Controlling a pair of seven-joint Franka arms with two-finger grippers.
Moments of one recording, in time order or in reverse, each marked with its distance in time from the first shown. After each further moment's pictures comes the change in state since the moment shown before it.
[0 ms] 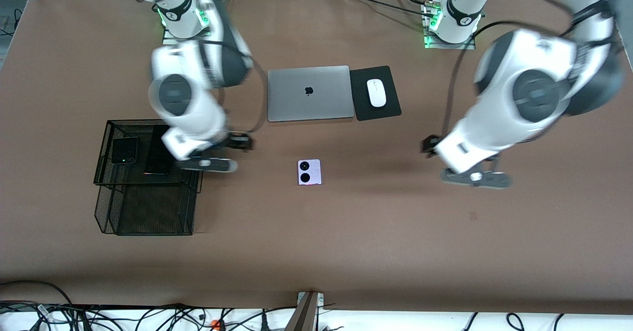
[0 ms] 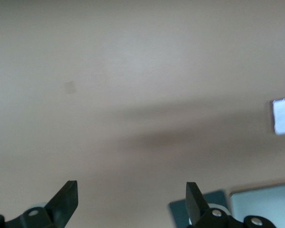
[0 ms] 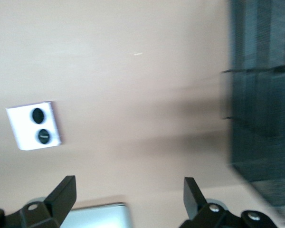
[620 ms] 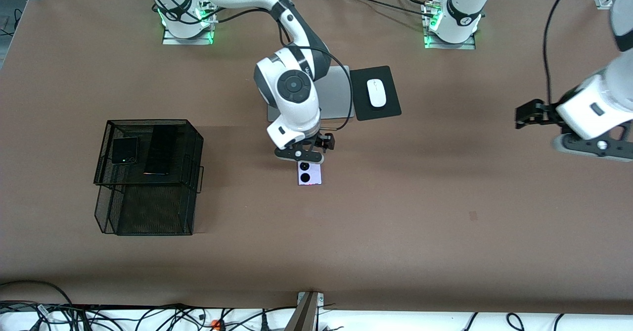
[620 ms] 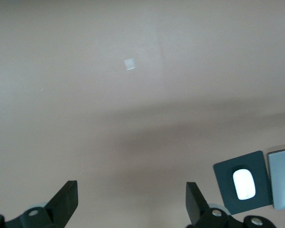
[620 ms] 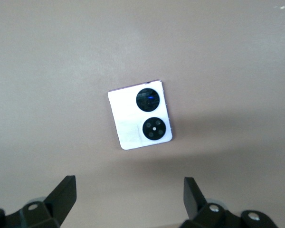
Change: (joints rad) left arm 0.198 -0.144 0.026 -0.029 -0.001 -0.134 0.219; right arm 0.047 0.232 0.176 0.169 -0.003 0.204 0.247
